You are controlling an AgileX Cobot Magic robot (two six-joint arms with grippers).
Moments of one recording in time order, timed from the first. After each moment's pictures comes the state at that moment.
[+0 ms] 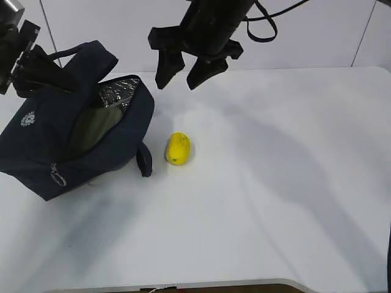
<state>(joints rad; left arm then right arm) 0.08 1.88 -1.45 -0.99 1.20 0.58 0.45 2.20 -2.23 0.34 1.25 -0.05</state>
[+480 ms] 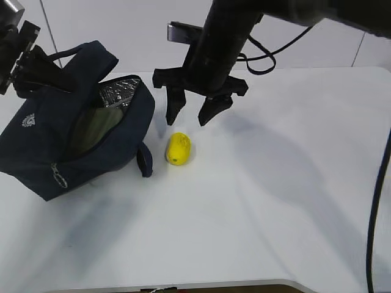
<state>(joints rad) 0.08 1.88 -1.45 -0.98 1.20 0.58 0.47 2.22 -2.10 0.25 1.25 0.16</state>
